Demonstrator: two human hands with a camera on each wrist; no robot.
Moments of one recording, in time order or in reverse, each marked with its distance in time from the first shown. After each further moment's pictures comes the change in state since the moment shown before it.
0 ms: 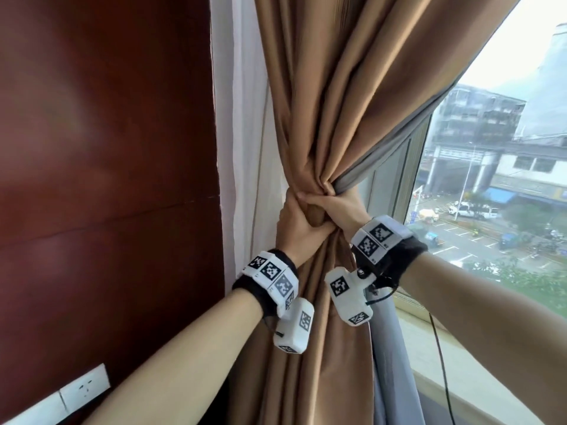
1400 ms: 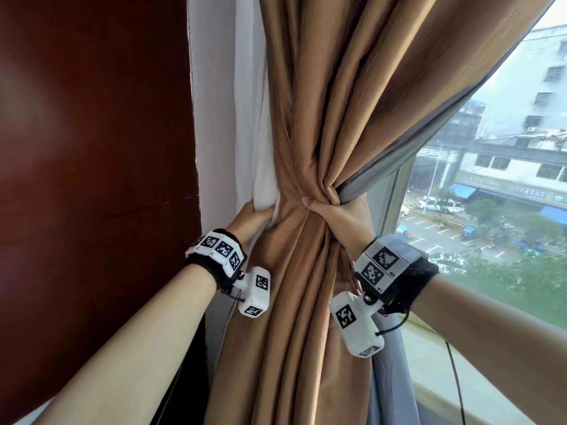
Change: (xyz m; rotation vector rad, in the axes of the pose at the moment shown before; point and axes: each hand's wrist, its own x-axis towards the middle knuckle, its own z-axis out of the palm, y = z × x) left_hand 0.076 -0.067 -0.042 -0.419 -0.273 -0.307; right_hand 0.000 0.011 -0.002 -0.085 0.164 -0.099
